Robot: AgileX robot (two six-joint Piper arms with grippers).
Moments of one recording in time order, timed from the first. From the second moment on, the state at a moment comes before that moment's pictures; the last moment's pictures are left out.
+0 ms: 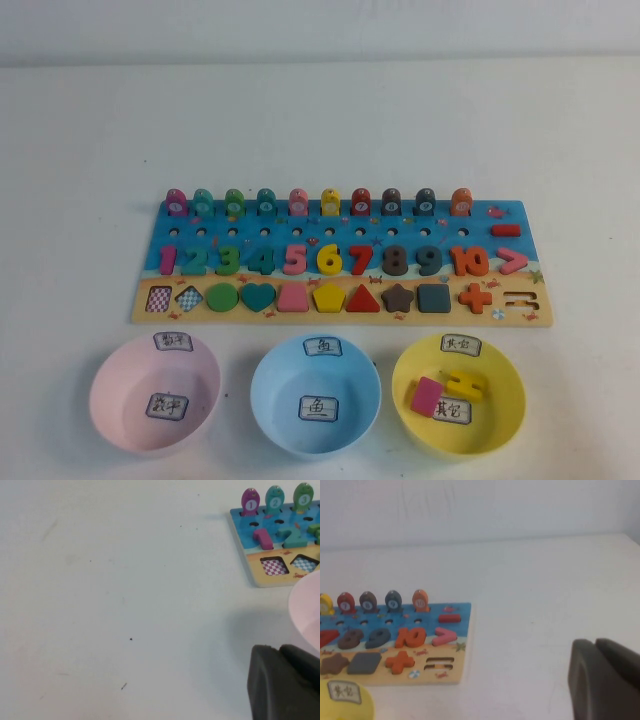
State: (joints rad) right arm 0.02 -0.01 -0.02 0.24 0.22 -0.11; left arm -0.06 -0.01 0.03 0.07 0.37 -0.01
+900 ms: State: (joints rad) right arm 0.08 -0.01 0.03 0.06 0.26 -0.05; left arm -0.06 -0.01 0.03 0.07 0.37 -0.01
